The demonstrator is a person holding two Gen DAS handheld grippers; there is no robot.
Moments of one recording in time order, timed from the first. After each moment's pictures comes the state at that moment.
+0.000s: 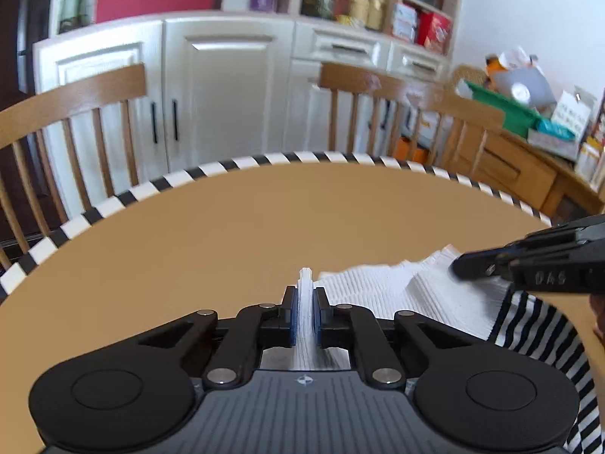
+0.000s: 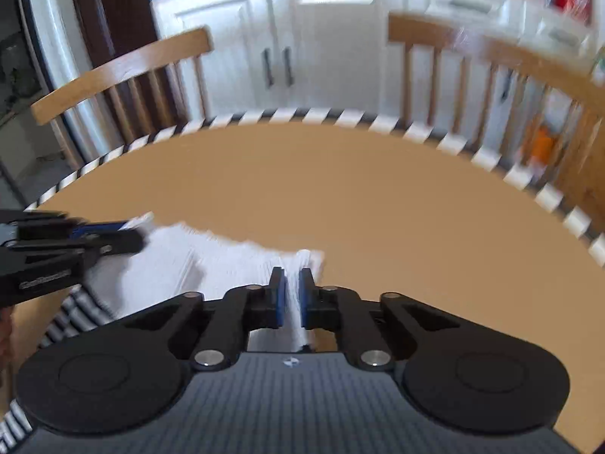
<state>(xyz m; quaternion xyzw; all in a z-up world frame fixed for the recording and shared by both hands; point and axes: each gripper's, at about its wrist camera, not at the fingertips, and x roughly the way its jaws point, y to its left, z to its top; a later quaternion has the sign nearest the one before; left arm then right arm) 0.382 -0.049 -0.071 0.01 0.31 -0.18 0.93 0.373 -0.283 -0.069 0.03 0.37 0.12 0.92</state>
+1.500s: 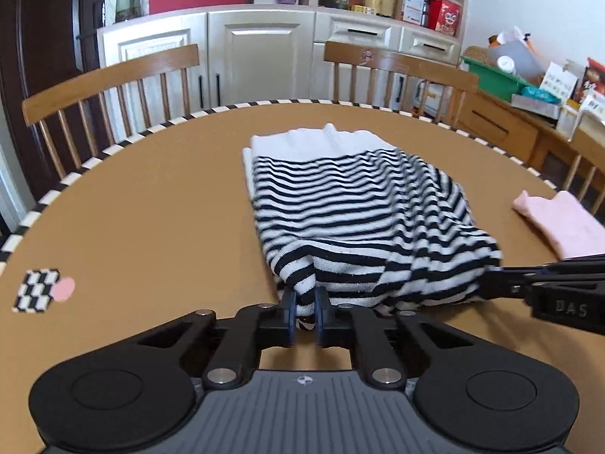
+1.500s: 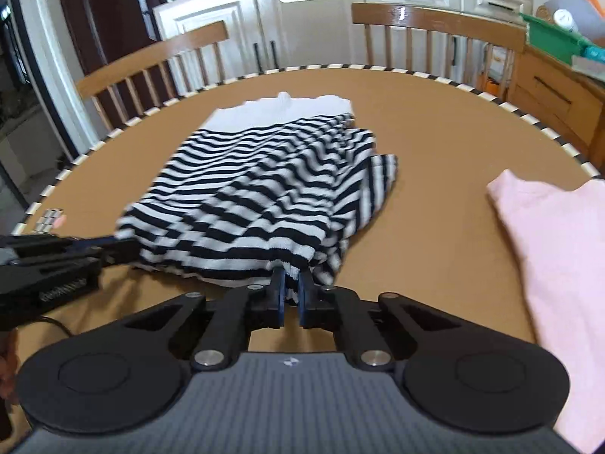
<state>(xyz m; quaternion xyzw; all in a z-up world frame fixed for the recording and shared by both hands) 0.141 -0.057 -0.063 0.04 0.36 -0.11 0.93 0.118 -0.267 -0.064 0.05 0.40 0.07 0.91</state>
